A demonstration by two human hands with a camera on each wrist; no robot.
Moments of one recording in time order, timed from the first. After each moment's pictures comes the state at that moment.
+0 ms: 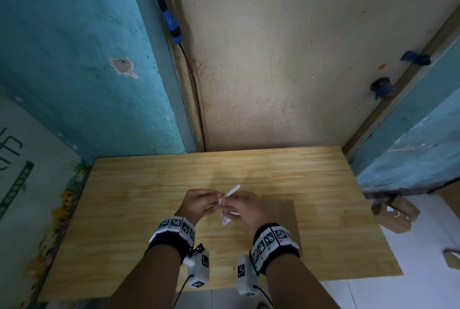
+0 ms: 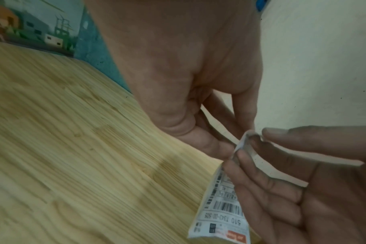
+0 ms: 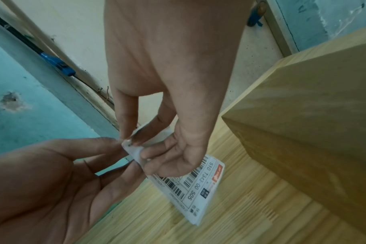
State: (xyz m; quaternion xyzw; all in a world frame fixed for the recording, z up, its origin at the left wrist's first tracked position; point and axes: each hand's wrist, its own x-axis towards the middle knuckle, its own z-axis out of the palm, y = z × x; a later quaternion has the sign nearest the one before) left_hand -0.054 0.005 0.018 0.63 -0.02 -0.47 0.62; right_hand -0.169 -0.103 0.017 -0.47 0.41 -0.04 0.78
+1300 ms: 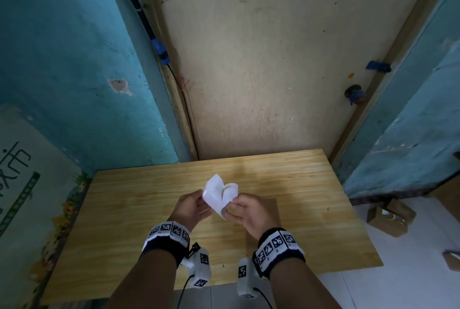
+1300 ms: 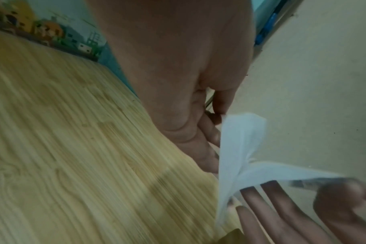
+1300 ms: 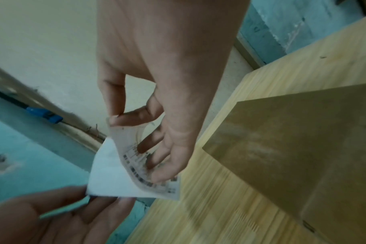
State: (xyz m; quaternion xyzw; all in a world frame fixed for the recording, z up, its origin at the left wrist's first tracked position) left_hand -0.096 0.001 0.059 0.59 0.07 -0.46 0.67; right_hand -0.235 -0.113 0.055 -0.36 0.34 -0.09 0.86
